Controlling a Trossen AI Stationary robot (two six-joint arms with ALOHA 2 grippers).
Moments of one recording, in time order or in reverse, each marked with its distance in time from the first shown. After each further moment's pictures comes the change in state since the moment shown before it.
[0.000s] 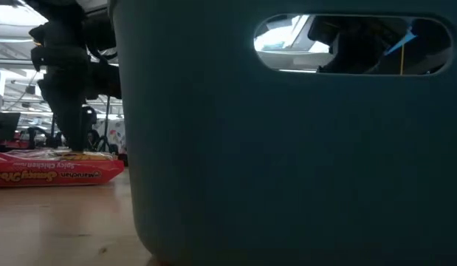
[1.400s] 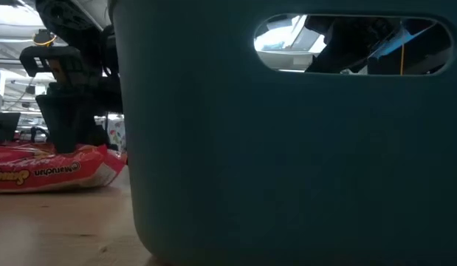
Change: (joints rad) left arm -0.014 0.256 0.000 0.239 0.281 0.147; right arm 0.000 0.000 0.000 0.101 0.000 -0.049
